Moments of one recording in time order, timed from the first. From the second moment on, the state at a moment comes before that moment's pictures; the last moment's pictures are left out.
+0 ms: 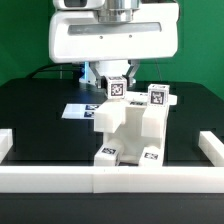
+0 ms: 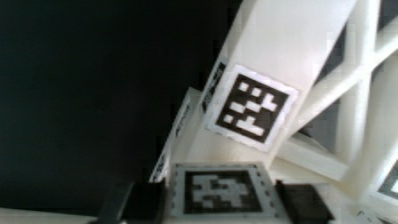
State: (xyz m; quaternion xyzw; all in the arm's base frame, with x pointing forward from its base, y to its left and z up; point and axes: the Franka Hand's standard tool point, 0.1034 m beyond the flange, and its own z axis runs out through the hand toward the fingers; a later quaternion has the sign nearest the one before) arm 0.544 -0.023 0.119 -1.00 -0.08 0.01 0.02
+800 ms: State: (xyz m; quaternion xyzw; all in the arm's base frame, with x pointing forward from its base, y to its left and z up) arm 0.547 -0.025 0.119 -1.00 -0.08 0.00 0.02
